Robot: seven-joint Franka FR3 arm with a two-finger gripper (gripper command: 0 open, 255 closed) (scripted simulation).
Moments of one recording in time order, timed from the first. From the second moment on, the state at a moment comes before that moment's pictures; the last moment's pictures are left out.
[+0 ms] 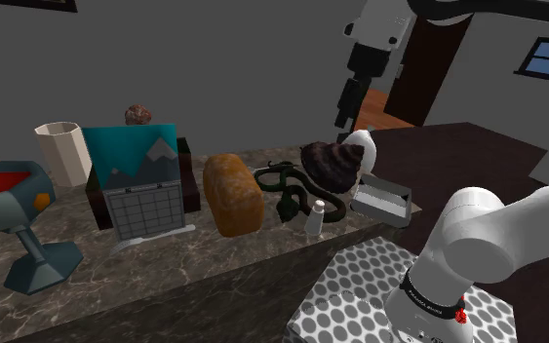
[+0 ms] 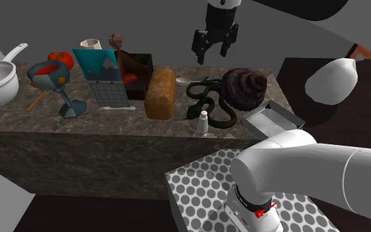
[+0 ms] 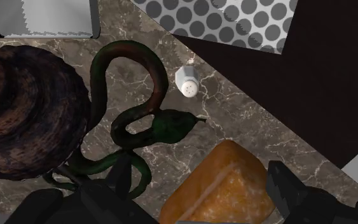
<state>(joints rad) 0.02 -0.78 0.01 -2.28 0.02 1.59 -0.11</state>
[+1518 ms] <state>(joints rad) 0.03 -0.77 0.11 -2.92 0.00 2.30 -0.04</state>
